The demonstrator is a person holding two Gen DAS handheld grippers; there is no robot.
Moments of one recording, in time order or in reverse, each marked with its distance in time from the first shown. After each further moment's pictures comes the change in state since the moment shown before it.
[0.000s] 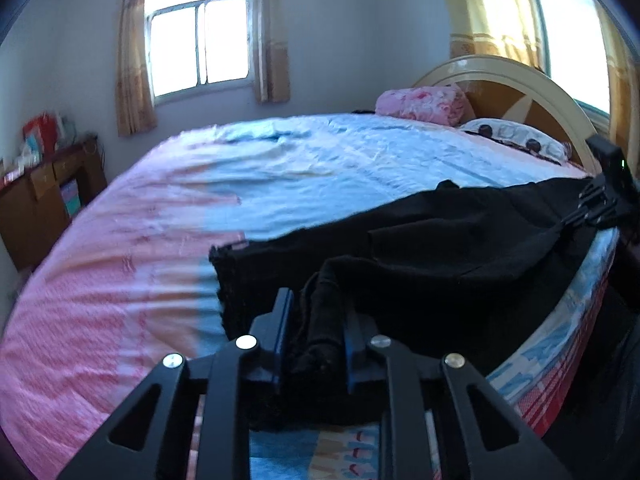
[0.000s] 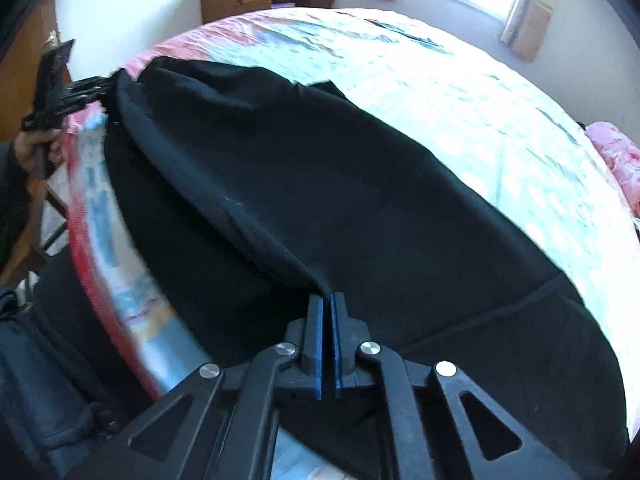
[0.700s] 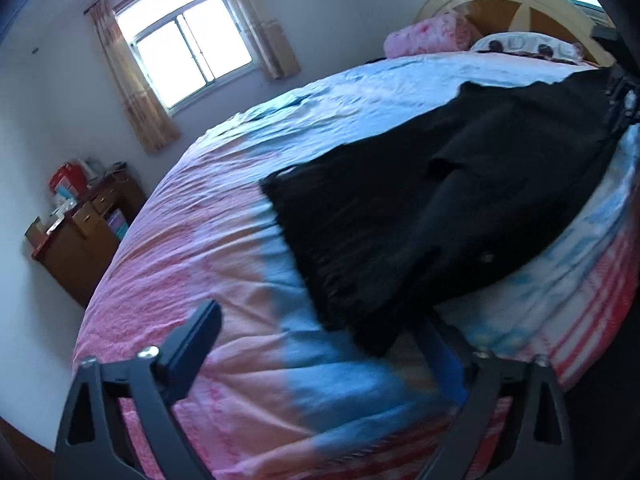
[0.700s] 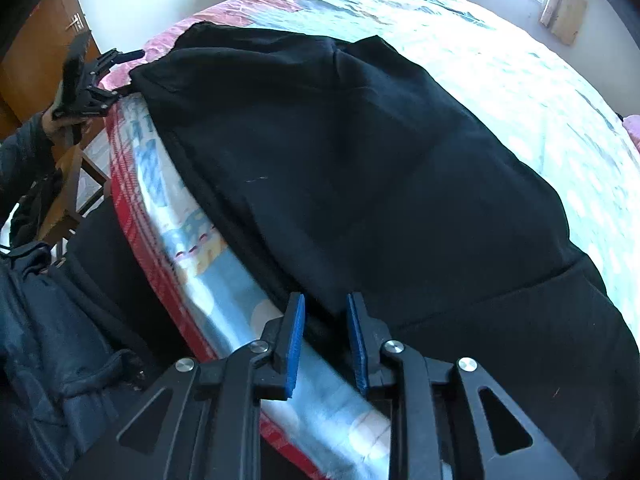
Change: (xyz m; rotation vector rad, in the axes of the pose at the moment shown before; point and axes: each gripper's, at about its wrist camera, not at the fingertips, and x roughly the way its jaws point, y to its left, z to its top) left arm -0.005 0.003 -0.048 0.214 0.146 0.241; right arm 0.003 0.007 -0.011 -0.028 0.117 0.158
